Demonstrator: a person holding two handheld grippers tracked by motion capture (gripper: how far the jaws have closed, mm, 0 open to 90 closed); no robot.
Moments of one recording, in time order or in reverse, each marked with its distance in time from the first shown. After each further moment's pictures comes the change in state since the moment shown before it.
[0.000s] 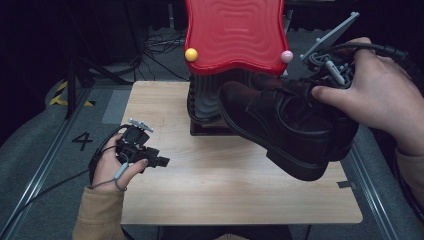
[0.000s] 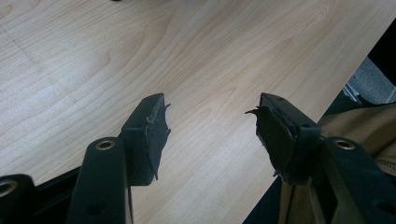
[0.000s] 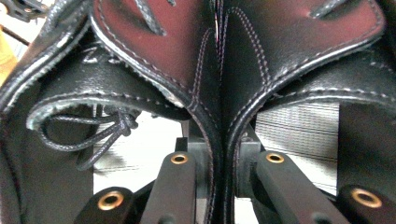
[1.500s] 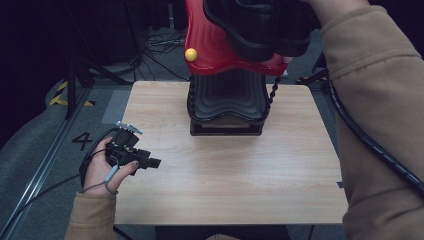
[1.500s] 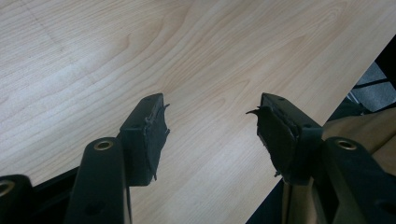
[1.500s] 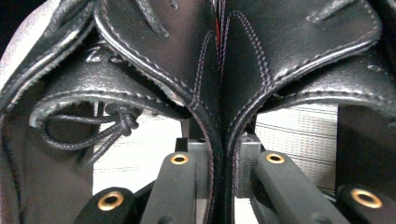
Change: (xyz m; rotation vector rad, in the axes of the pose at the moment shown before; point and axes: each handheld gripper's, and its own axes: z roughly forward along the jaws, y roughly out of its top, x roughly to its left) left arm 0.018 -0.020 -0.006 -0.020 0.005 -0.050; right arm 0.007 0.177 -0.070 -0.268 -0.172 0.190
